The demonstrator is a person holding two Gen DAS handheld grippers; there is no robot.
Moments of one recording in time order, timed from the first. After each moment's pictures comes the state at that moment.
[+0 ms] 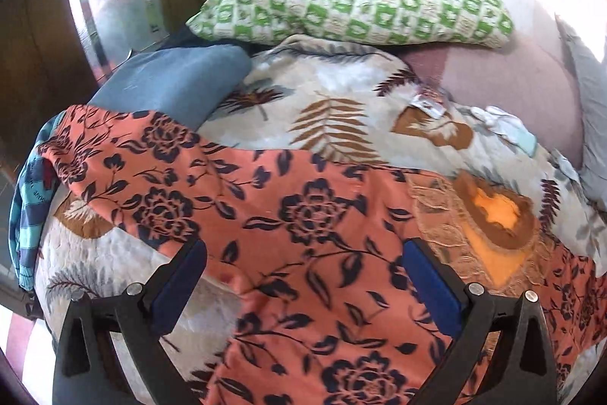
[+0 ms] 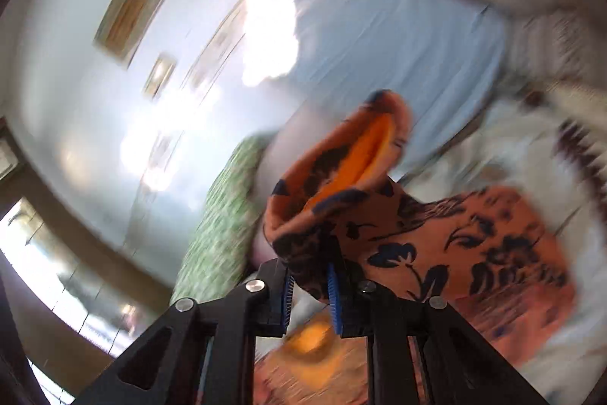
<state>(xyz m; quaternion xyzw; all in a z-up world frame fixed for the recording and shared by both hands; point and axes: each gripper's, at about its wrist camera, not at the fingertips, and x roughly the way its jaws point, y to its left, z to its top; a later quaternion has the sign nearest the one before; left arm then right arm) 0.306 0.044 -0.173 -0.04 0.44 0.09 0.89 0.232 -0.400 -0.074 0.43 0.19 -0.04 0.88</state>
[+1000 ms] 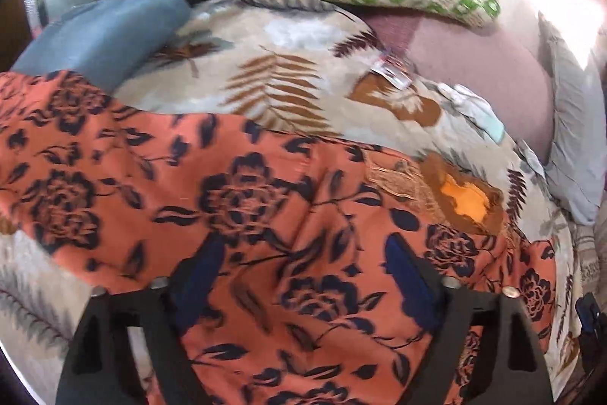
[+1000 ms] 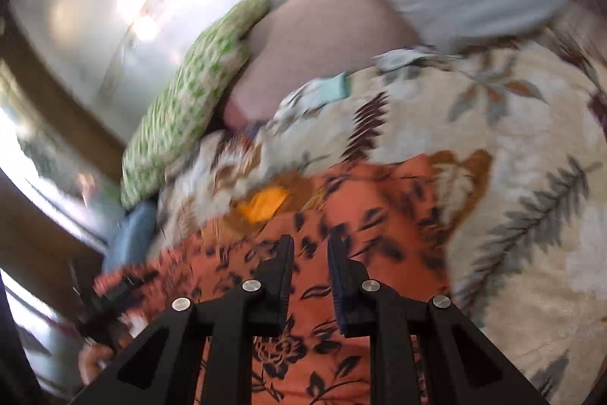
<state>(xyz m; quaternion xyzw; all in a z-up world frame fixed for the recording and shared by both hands) 0.351 0.021 -0.215 -0.12 0.50 -0.03 0.86 0.213 -0.356 -0.162 0.33 0.35 -0.01 0.88</state>
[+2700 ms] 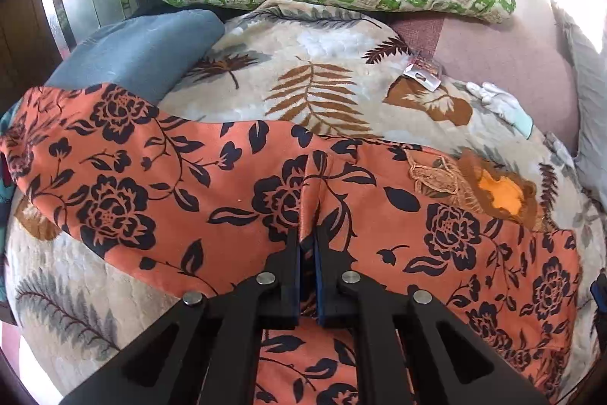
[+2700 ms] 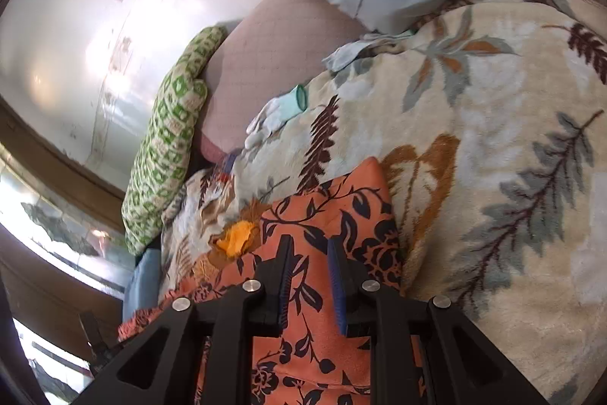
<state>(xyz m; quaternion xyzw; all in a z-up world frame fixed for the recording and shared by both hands) 0.334 0.035 -0.207 -0.05 0.48 0.04 0.87 0.229 -0.397 -0.204 0.38 0.34 -0.02 0.86</state>
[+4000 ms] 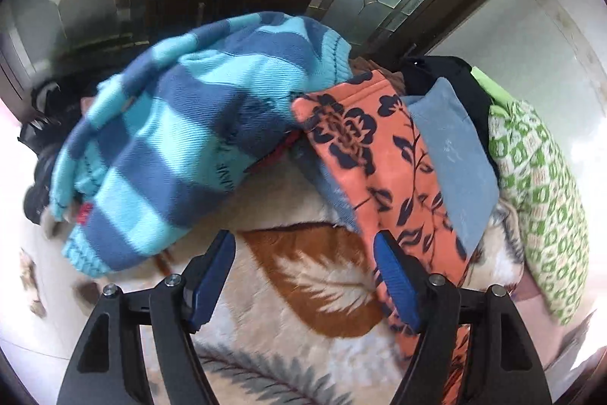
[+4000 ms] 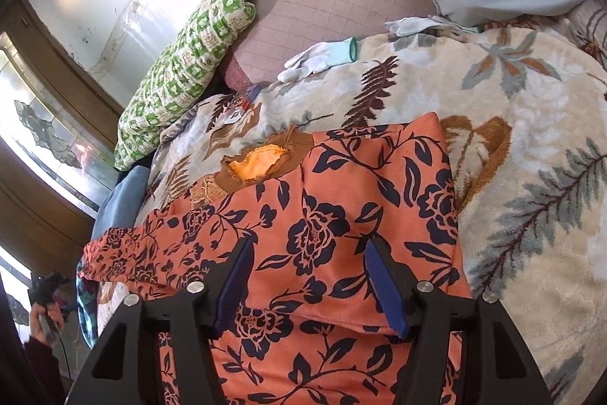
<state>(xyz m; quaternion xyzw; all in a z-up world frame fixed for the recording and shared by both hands) 0.277 0.436 -0.174 -0.41 0.43 0.26 0.76 0.230 -0.321 -0.191 0.26 0.41 0.01 0.88</state>
